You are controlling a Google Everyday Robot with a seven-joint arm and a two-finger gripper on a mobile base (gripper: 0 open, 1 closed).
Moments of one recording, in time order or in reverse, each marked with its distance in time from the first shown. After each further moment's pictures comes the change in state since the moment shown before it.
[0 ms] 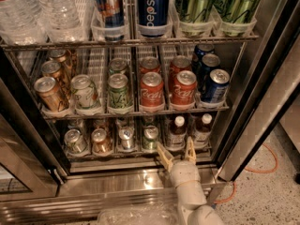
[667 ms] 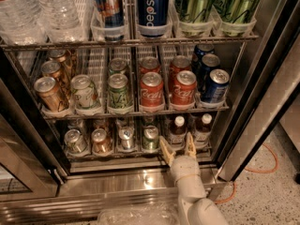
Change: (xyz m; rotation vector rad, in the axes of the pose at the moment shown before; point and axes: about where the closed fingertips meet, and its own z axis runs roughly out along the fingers) arm 0.001 -0.008 0.017 0.013 0.001 -0.001
